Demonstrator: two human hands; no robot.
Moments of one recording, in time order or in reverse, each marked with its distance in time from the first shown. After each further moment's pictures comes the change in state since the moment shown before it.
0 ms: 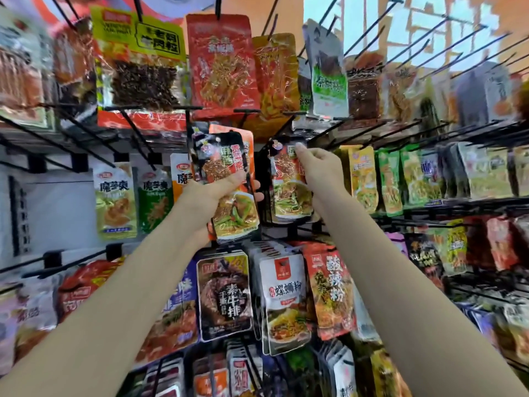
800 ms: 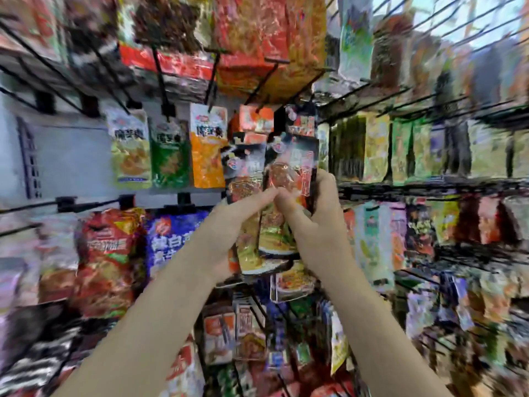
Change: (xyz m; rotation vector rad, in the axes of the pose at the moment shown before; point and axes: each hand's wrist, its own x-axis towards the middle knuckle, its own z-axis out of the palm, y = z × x) left_hand -0.089 -0.046 -0.013 -0.152 -0.036 -0.224; right_hand -0.169 0.042 -0.006 -0.265 -0.236 -0.300
